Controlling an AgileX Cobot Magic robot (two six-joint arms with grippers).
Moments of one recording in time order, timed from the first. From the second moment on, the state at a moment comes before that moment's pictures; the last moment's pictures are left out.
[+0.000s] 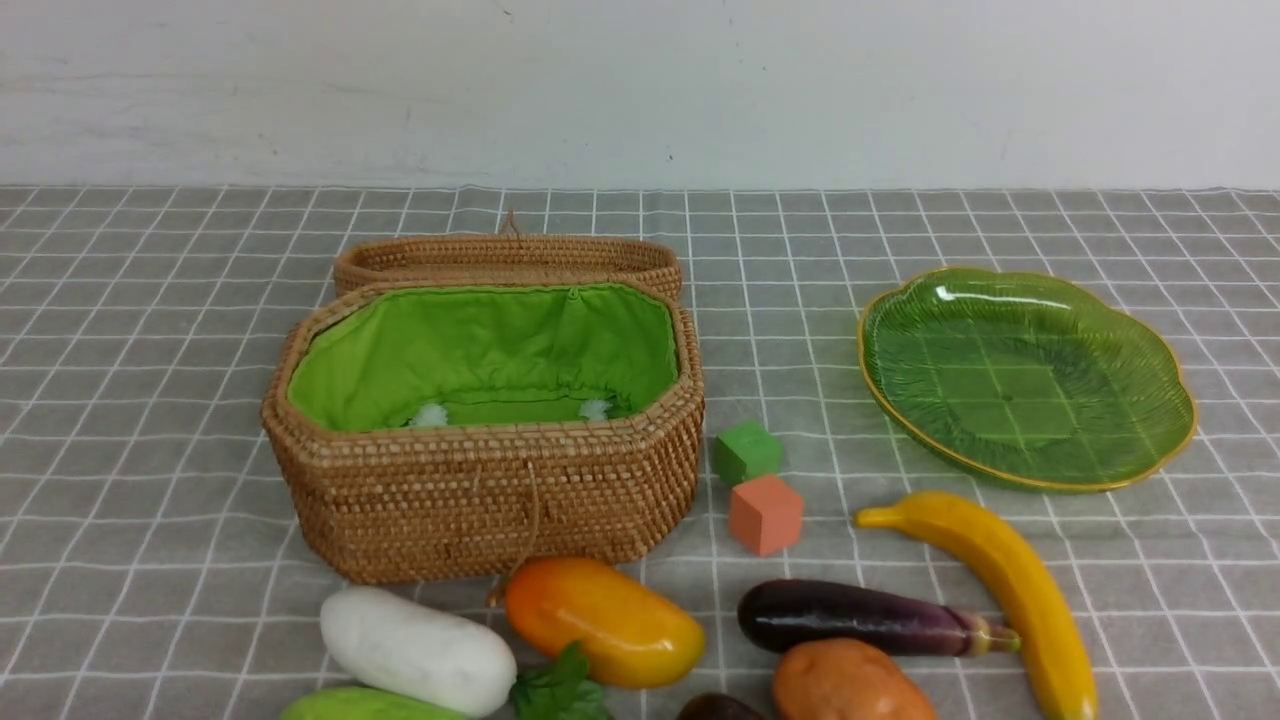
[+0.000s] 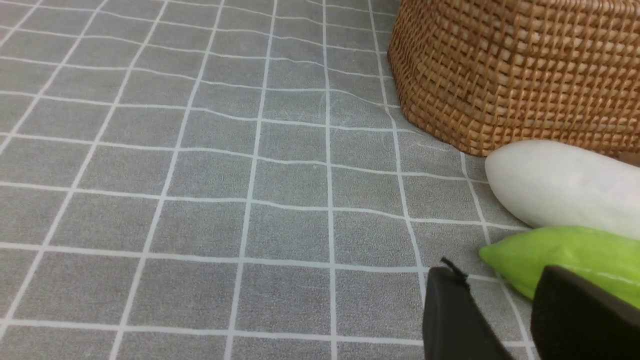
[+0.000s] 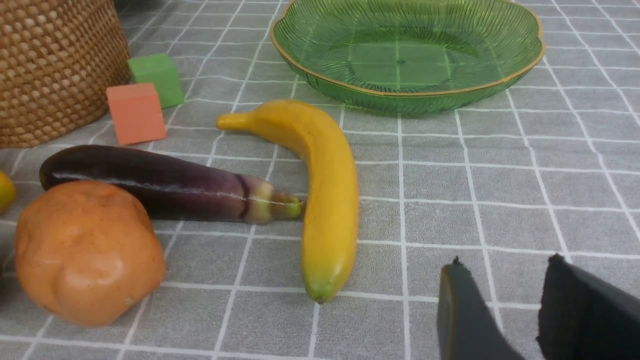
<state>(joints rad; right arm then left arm) -0.02 -0.01 0.02 0.30 0.39 -0.29 -0.10 -0.01 0.03 0.08 0.39 -0.27</state>
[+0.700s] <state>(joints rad) -0.02 -0.01 0.02 0.30 0.39 -0.29 -0.10 -0.01 0.03 0.09 0.03 -0.27</state>
